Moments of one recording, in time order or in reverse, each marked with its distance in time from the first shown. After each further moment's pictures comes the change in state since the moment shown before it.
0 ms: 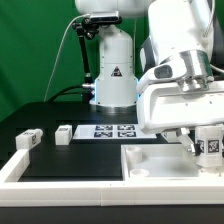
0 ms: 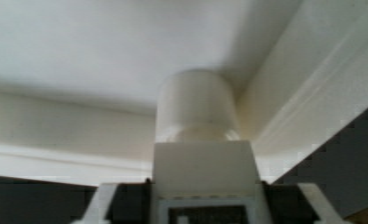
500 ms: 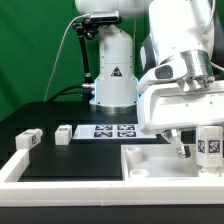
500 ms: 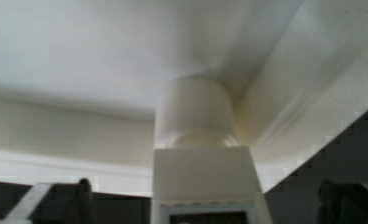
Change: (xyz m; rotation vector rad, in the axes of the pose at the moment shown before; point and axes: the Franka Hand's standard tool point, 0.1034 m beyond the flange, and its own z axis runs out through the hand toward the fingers) arm -0.001 0.000 0.001 0.004 -0.016 0.000
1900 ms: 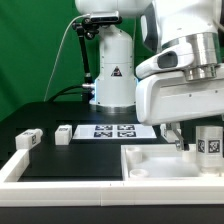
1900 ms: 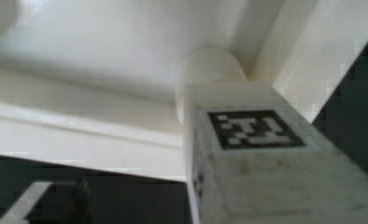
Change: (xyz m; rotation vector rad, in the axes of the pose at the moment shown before) arm 0.026 0.010 -0.010 0.080 -0.348 0.022
